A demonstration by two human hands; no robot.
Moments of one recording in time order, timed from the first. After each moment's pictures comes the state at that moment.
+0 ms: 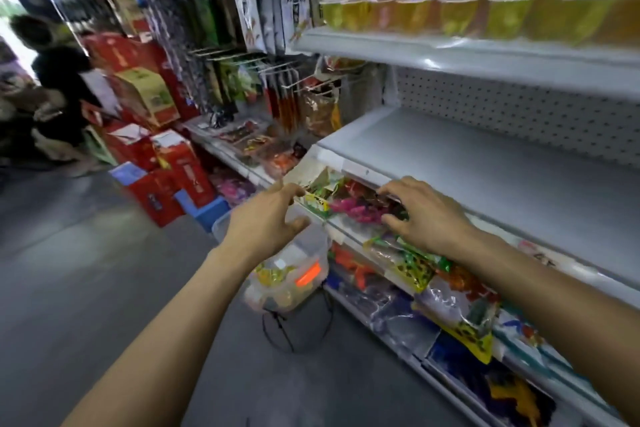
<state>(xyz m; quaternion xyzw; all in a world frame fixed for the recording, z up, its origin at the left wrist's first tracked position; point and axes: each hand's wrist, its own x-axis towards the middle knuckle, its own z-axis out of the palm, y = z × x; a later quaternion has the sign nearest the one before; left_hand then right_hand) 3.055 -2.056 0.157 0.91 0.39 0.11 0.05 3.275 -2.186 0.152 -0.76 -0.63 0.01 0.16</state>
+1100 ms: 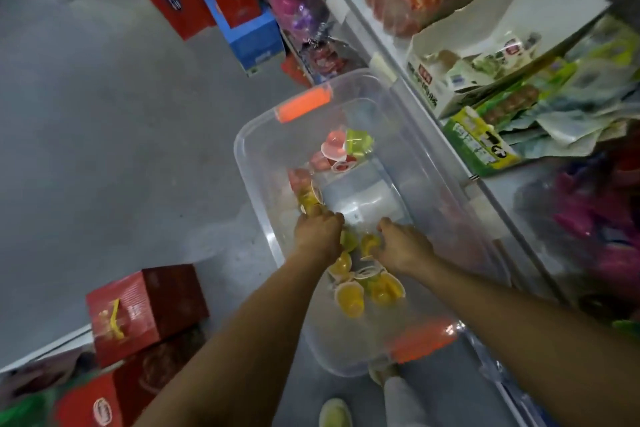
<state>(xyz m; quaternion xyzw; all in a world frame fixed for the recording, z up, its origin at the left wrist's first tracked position) 3.058 -1.712 -0.289 0.79 0.52 -0.23 0.22 3.215 -1.759 -0.290 -0.71 -0.57 0.39 -0.11</state>
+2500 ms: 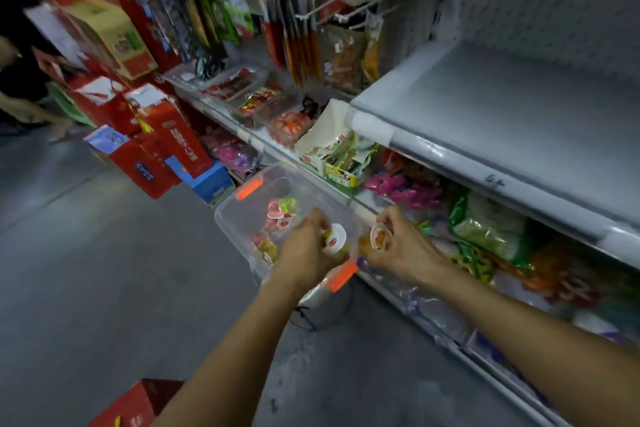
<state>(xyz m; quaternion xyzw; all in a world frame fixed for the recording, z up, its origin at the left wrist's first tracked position) 3.073 -1.917 0.000 0.83 0.46 0.08 0.31 3.233 -2.007 -0.023 -0.78 -0.44 0.29 0.33</state>
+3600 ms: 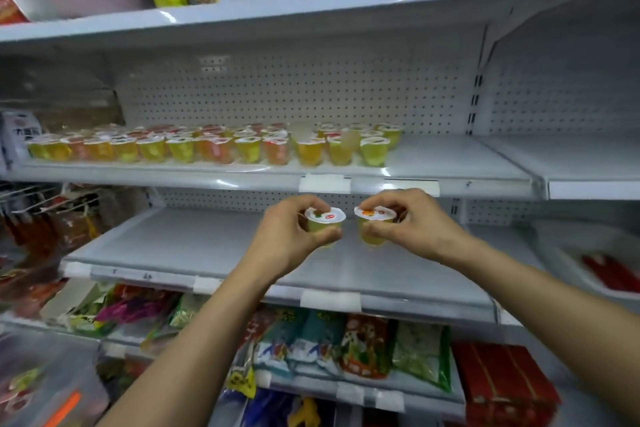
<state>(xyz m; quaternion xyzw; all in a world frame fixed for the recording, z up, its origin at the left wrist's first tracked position) 3.309 -2.484 0.272 0.89 0.08 0.25 0.38 3.409 -2.676 0.283 -0.82 -0.39 -0.03 0.42</state>
